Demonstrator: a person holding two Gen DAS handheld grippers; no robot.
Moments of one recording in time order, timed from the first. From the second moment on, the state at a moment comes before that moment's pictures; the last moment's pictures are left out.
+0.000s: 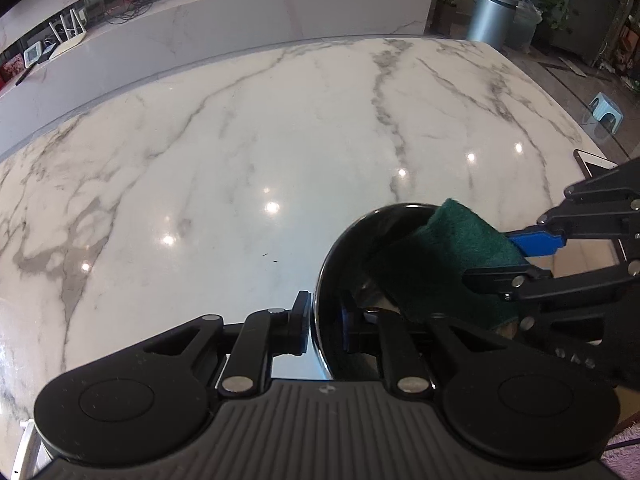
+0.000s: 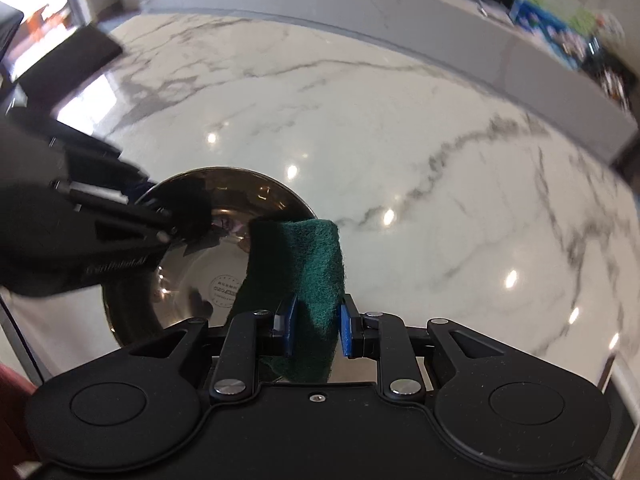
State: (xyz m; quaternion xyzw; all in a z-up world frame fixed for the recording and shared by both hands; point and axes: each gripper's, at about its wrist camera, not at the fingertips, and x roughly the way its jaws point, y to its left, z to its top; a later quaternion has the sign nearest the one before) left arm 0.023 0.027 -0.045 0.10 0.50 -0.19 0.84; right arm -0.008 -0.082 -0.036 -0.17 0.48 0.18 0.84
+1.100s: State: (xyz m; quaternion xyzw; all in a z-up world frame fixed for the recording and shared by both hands) left arm 0.022 0.028 -0.052 0.11 0.52 -0.19 0.83; right arm -0.023 -0.114 -0.009 -0.04 0.48 0.16 0.86
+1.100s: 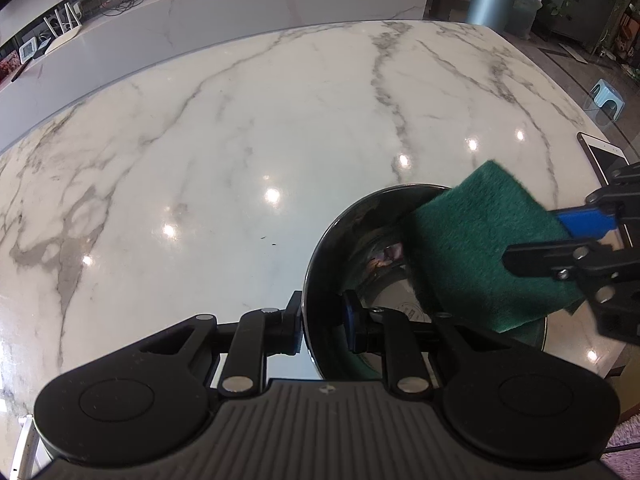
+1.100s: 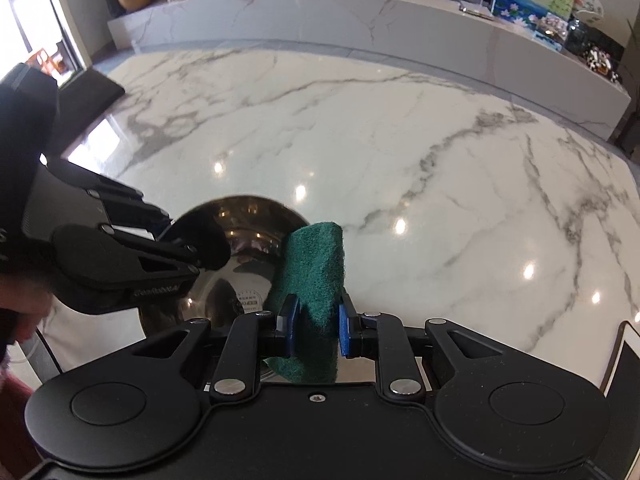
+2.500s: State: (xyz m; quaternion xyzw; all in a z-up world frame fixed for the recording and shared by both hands) left arm -0.083 -0.050 -0.026 0.28 0.36 -0.33 0.82; right arm -0.052 -0.179 0.018 0.04 0.42 0.09 0.90
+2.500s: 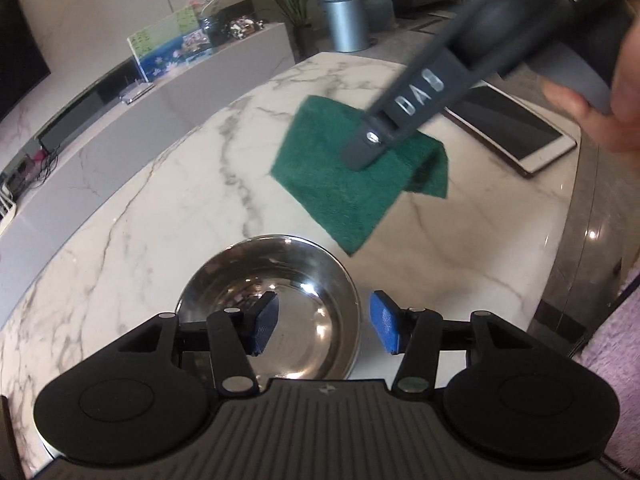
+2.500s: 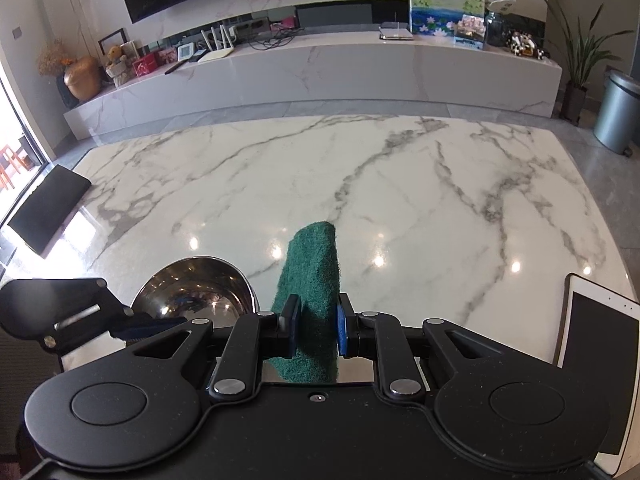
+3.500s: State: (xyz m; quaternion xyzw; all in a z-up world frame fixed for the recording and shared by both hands) left arm -0.067 -0.033 -0.031 0.19 0.39 -0.36 0.83; right arm -0.057 -0.177 0.006 0.03 0.44 0.11 0.89
